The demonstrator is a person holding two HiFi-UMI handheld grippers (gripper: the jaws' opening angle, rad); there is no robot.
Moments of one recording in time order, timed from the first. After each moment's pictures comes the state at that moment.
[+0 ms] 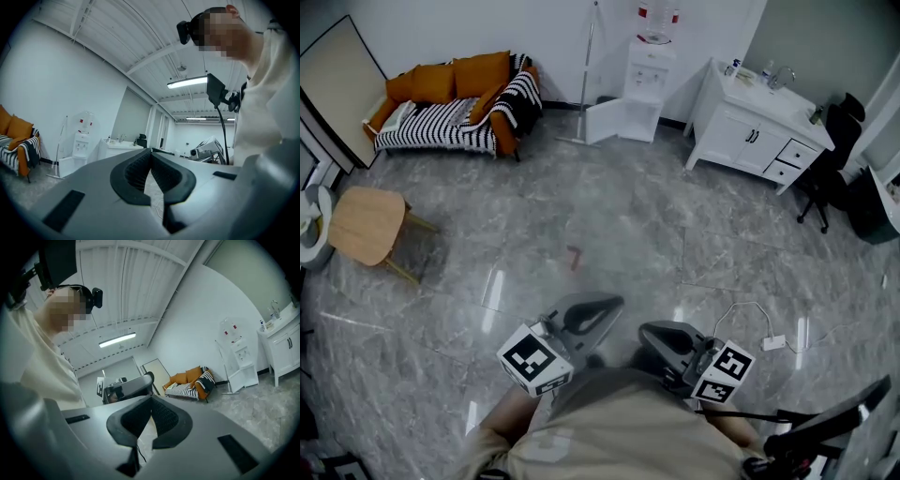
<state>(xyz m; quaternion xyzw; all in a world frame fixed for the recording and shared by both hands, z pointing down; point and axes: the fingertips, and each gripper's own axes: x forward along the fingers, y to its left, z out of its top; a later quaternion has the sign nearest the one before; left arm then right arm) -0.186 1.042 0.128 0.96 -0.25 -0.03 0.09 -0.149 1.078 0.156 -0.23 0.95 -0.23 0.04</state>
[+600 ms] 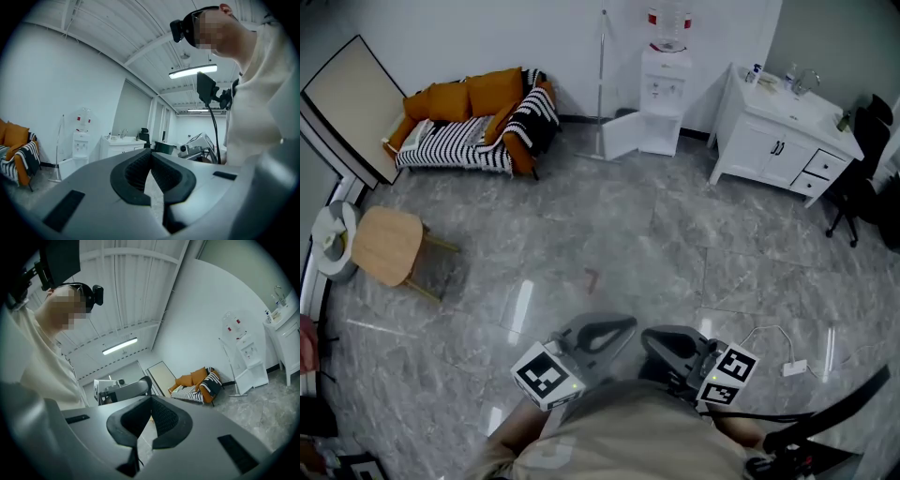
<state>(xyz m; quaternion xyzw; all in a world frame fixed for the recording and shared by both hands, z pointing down) -0.124 0.941 0.128 0.96 -0.26 0.02 0.08 -0.107 0.955 0.151 -0.18 0.95 -0.24 0.06</state>
